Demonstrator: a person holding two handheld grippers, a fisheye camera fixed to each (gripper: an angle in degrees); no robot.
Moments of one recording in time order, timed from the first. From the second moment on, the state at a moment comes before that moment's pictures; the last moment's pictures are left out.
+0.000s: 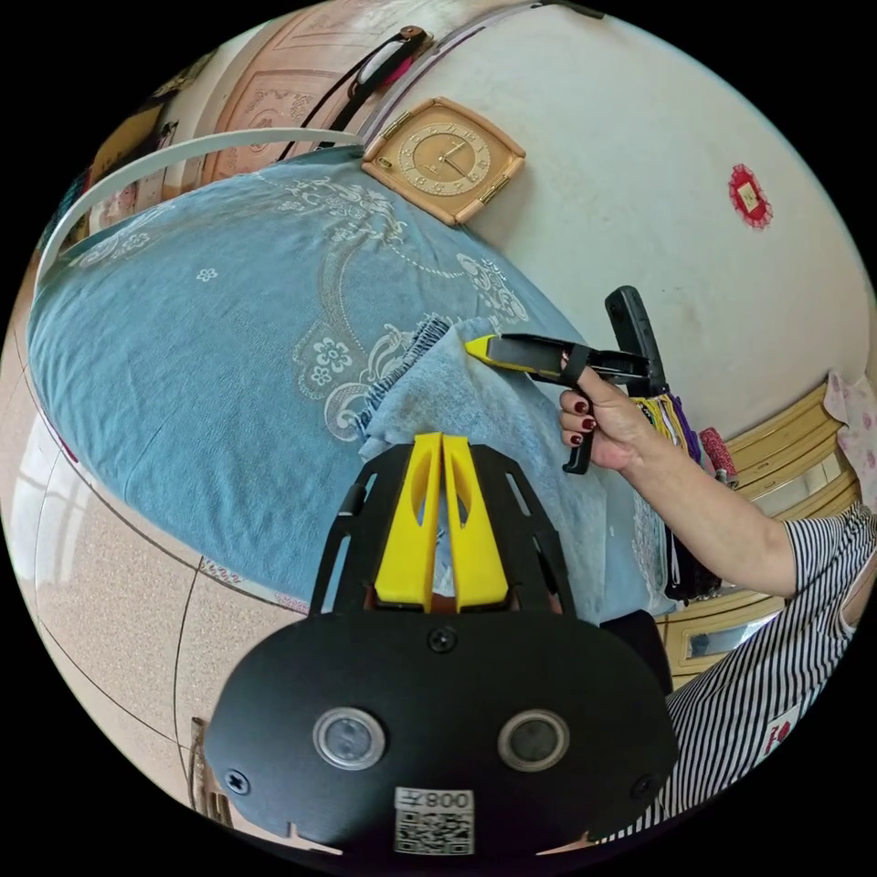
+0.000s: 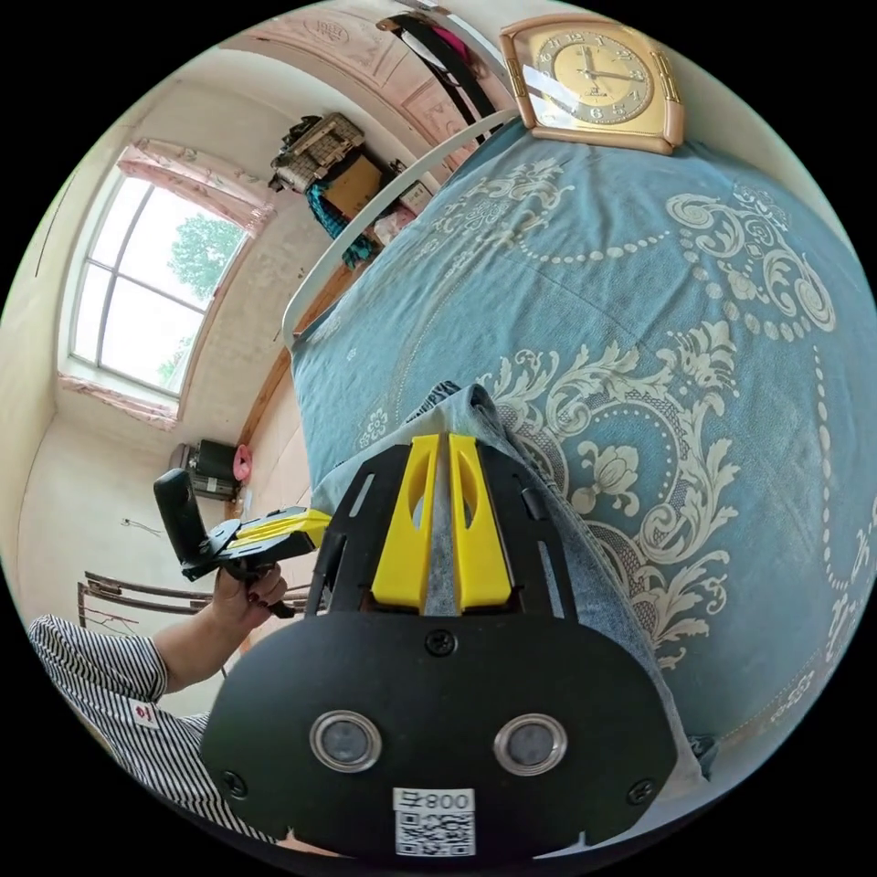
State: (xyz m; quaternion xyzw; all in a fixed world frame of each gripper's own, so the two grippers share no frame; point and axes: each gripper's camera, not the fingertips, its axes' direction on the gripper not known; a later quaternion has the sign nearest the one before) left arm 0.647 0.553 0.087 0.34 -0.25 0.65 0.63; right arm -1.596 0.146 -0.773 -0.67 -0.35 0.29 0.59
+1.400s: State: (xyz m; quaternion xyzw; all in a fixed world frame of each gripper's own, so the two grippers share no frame) left arm 0.622 0.639 0.231 0.39 -0.40 0.66 0.51; right arm -1.557 0.000 -0.894 -0.65 -0.32 0.19 0.66
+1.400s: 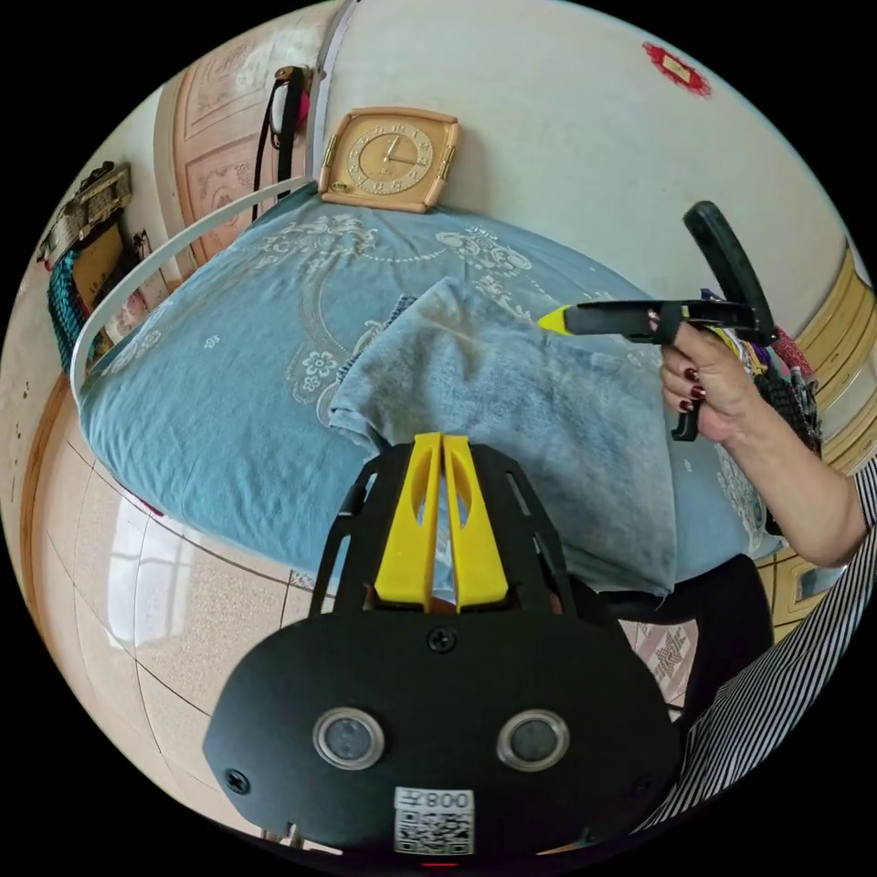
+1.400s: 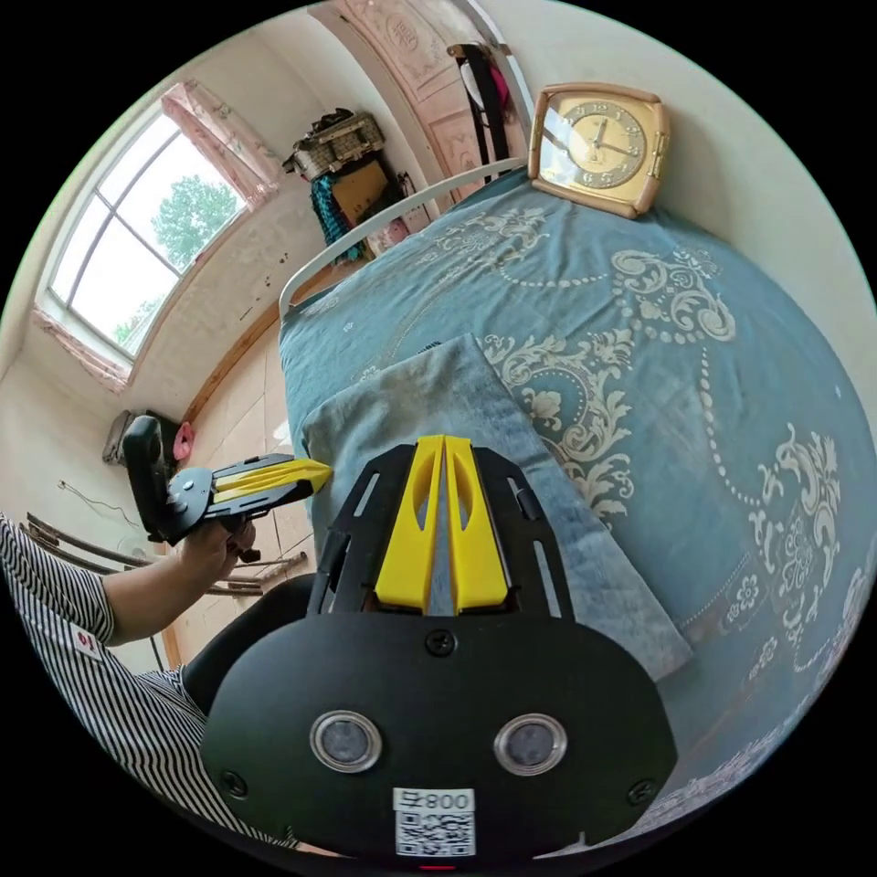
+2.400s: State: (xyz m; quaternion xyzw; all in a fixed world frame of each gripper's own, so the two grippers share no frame) left arm 0.638 0.641 0.321 0.20 -0.39 0.68 0.59; right arm -1.368 0.144 -1.139 -0.74 -0.13 0.34 0.57
